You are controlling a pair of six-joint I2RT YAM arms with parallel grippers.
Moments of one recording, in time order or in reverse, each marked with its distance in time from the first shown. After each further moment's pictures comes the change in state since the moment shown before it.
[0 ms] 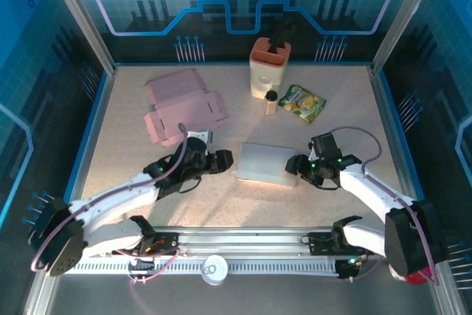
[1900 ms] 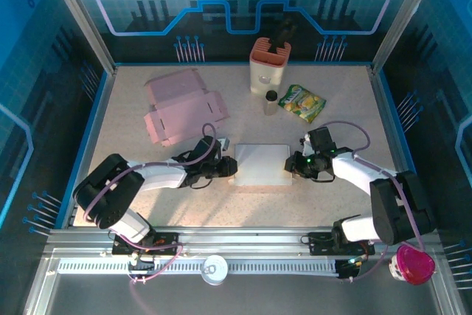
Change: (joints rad) left arm 0.049 0.401 -0.027 0.288 0.198 0.069; right arm -0.033 0.211 0.047 0.121 -0.119 -0.147
